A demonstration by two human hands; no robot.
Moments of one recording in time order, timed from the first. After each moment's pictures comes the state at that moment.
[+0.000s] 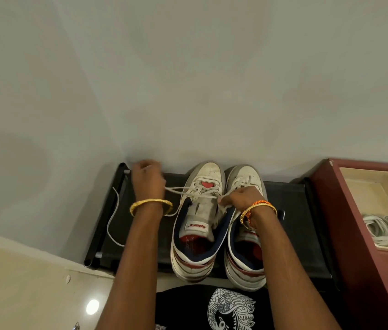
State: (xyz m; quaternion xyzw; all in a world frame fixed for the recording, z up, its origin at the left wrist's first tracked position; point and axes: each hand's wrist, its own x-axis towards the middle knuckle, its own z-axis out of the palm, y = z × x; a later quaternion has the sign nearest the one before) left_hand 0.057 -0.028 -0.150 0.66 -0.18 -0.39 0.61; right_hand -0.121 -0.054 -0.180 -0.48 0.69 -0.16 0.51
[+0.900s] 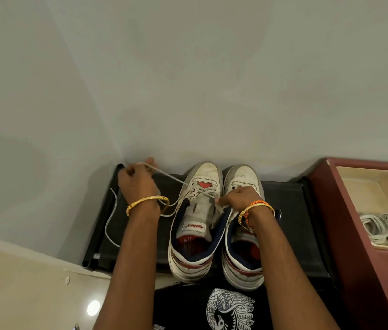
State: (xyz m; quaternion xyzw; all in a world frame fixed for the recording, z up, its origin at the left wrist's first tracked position) left_hand 0.056 -0.028 -0.152 0.62 -0.08 -0.34 0.70; right_hand -0.124 -0.054 -0.180 -0.47 0.69 -0.15 0.53
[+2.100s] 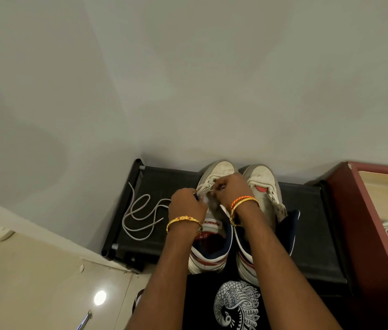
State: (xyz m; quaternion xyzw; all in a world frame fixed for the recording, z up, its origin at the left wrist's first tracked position) left_hand 0.033 -0.004 -0.192 0.80 -0.49 -0.27 0.21; right_hand -0.071 -0.069 -0.207 -0.71 0.63 -0.12 0.31
